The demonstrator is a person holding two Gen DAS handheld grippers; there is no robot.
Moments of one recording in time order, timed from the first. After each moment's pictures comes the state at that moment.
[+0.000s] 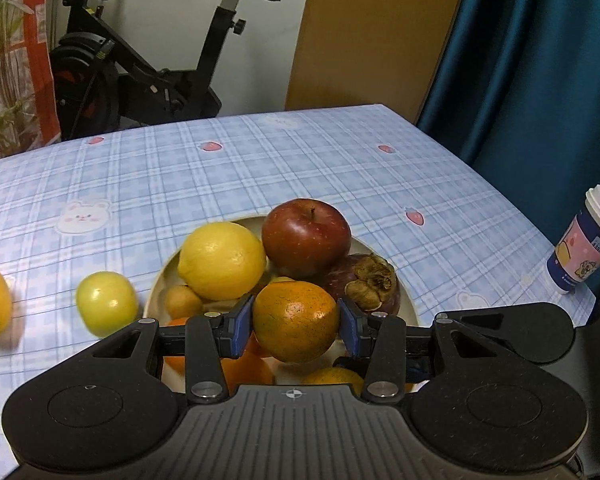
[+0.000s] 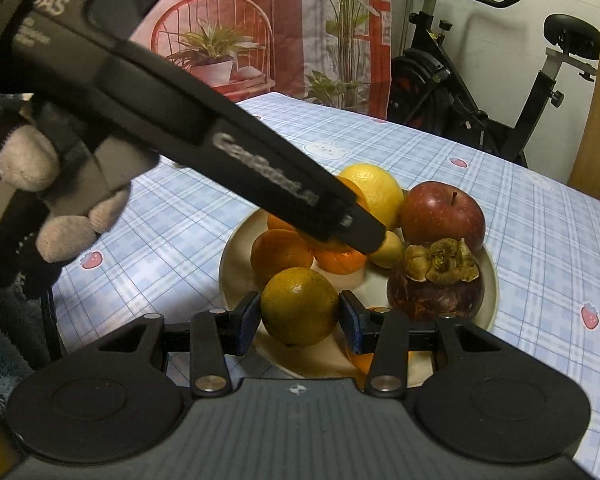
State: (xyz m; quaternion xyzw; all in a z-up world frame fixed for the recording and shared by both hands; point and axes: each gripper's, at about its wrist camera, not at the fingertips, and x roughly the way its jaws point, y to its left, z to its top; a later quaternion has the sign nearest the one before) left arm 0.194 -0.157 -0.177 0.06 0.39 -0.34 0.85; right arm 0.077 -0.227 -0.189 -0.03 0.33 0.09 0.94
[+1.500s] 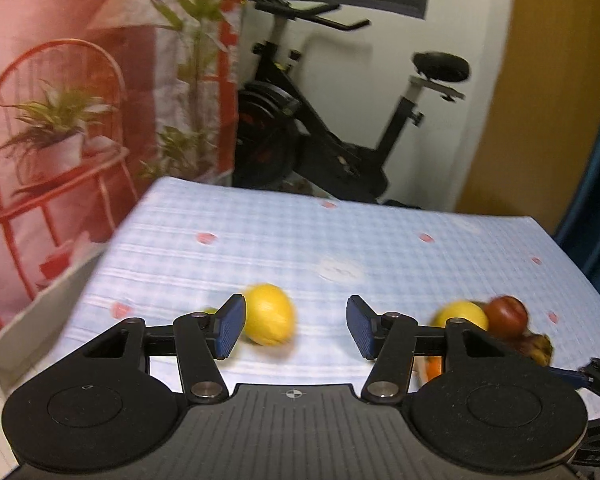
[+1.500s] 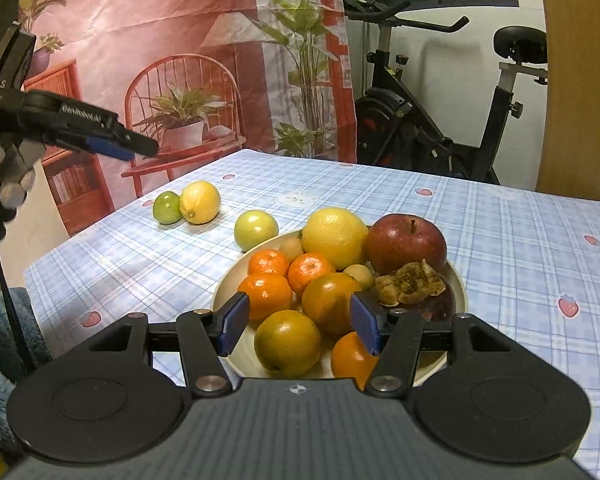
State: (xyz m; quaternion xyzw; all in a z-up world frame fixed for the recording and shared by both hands) left arm 0.199 0.015 -0.102 0.00 0.32 -0.12 0.94; right arm 0.052 -0.237 -0.174 0.02 0.26 0.05 0.97
